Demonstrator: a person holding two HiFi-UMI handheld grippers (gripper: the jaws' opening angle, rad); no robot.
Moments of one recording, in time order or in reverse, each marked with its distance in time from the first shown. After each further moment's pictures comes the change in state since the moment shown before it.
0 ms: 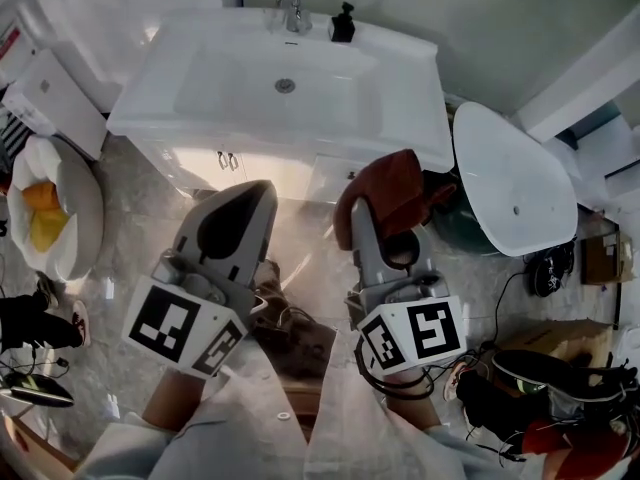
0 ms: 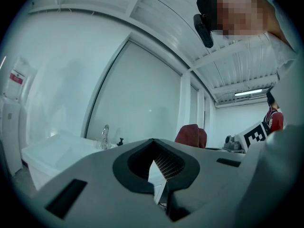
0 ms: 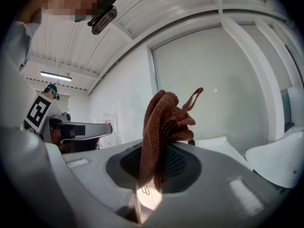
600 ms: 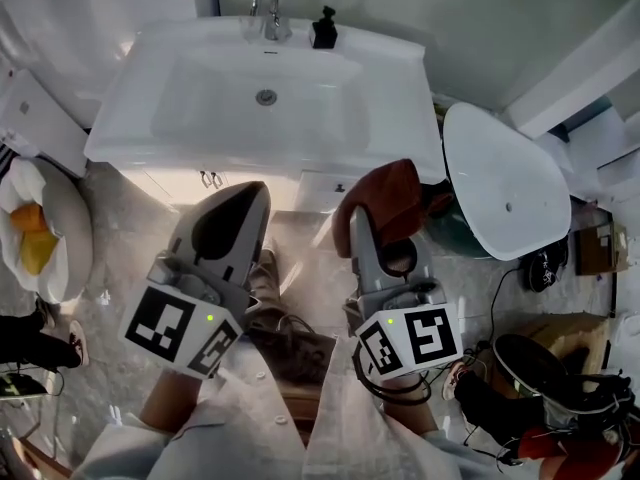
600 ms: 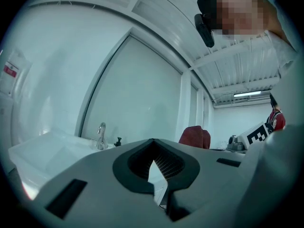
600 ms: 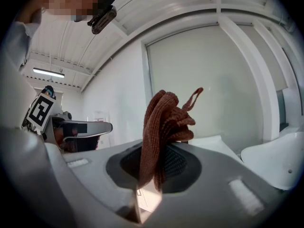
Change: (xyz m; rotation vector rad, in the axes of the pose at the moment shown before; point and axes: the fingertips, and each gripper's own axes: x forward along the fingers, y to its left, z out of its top) left arm 0.069 0.032 -0.008 -0.019 0.018 -0.037; right arm 0.044 -0.048 -0.009 0.007 0.030 -0.064
